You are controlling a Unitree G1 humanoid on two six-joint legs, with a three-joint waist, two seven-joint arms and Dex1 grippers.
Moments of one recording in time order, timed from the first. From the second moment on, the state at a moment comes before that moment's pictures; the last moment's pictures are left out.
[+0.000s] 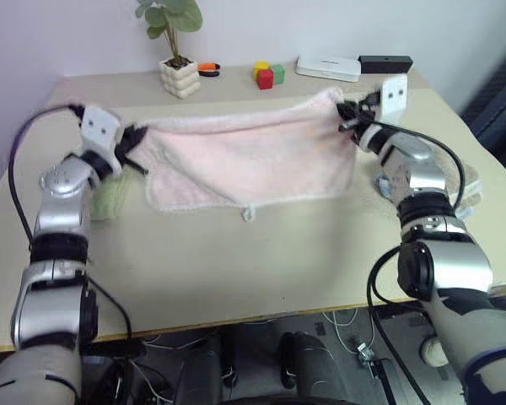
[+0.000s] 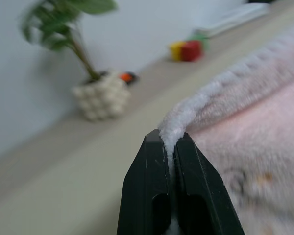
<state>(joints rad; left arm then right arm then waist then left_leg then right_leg) -0.99 0.63 0.10 0.93 -0.04 -0.27 -0.56 -1.19 -0.39 -0.21 1.09 0.14 -0.11 0.51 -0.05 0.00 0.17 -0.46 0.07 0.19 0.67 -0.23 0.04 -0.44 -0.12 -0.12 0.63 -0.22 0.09</state>
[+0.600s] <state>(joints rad) -0.80 0.69 0.08 1.04 -0.12 -0.64 -1.10 -0.52 -0.35 -0.08 0.42 0.20 -0.19 0.70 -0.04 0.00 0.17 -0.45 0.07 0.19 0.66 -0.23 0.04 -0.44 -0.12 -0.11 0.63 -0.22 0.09</state>
